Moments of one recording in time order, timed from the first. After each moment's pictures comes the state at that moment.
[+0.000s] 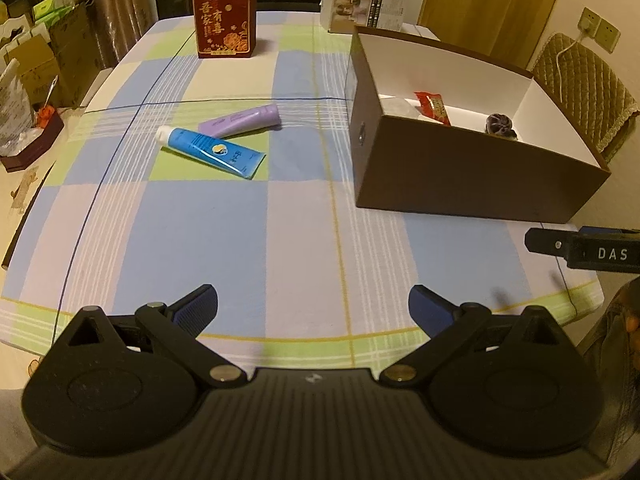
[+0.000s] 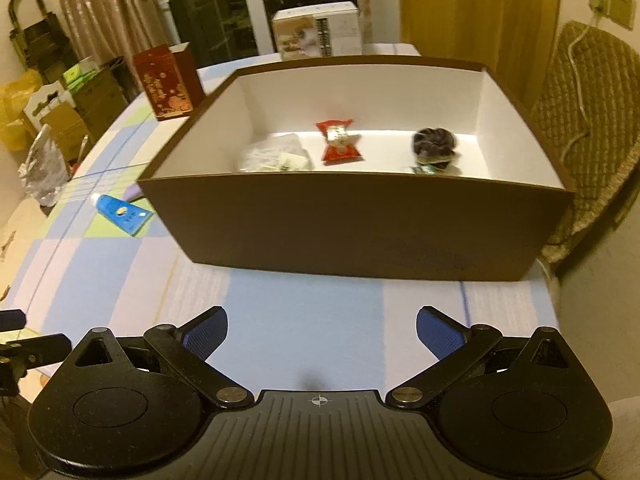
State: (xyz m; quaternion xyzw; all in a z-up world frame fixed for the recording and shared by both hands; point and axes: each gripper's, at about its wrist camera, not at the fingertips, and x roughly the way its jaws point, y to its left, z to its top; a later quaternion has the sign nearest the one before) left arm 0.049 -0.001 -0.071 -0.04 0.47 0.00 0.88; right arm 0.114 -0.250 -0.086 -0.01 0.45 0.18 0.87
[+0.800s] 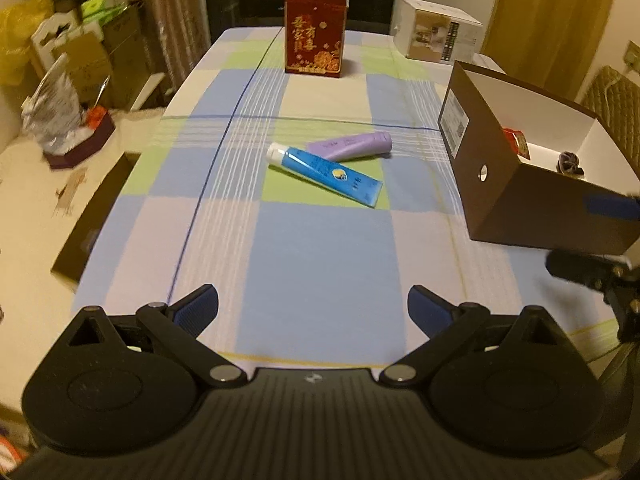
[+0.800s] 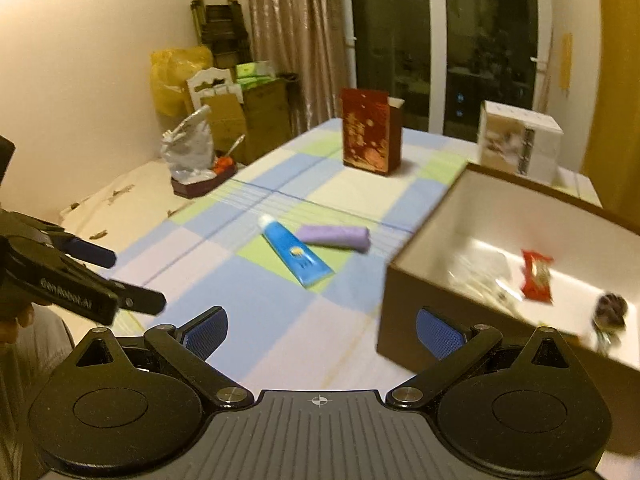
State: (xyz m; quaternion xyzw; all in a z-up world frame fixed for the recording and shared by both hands) left arm 0.054 0.106 -0.062 -0.03 0.45 0.05 0.89; right arm 0.091 -0.120 -0.071 -0.10 0.31 0.41 0.85
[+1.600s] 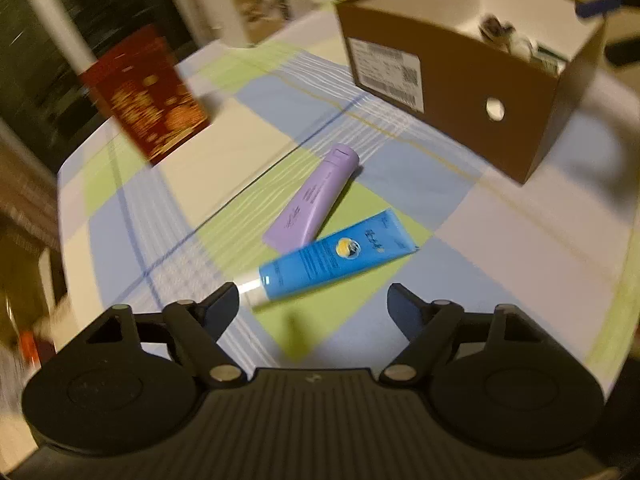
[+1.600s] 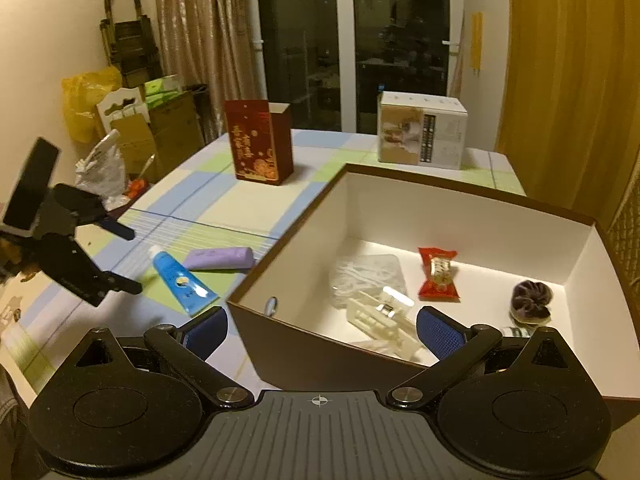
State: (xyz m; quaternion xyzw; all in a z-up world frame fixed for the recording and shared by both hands) left arm 0.218 0.128 -0.119 0.27 0.43 -0.22 0.83; right arm 0.152 -0.172 -0.064 -0.07 0.33 0.29 0.90
